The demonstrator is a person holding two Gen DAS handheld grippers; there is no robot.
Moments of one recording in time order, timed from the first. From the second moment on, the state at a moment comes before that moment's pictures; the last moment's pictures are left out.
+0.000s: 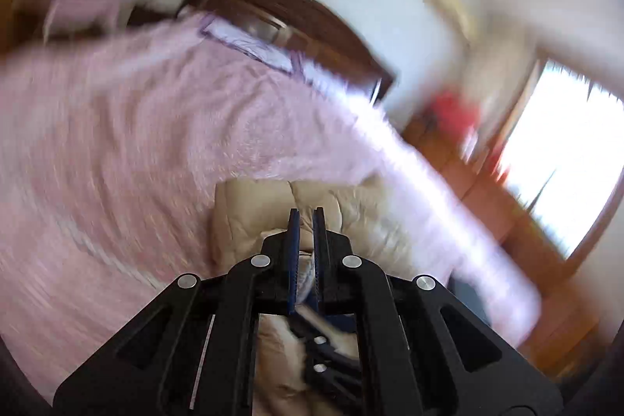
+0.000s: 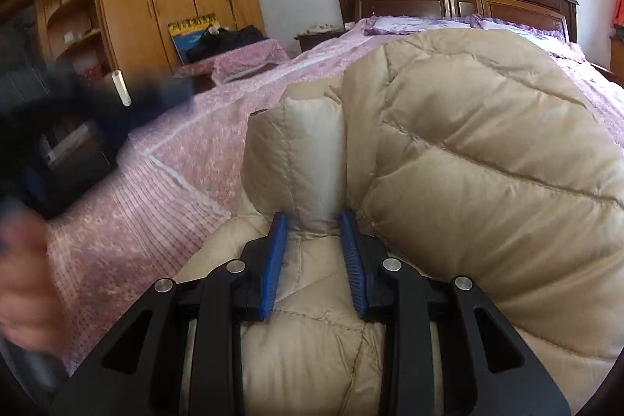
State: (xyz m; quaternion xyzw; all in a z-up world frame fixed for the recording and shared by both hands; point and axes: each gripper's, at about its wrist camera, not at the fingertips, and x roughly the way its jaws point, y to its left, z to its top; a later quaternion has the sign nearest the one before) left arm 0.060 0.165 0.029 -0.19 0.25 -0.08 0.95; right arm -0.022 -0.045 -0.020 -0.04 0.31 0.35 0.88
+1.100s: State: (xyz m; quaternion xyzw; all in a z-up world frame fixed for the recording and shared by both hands) left arm 0.169 0.109 -0.019 -0.14 0.32 0.09 0.93; right arm 0.108 -0.078 0.034 0.03 0.35 0.15 0.92
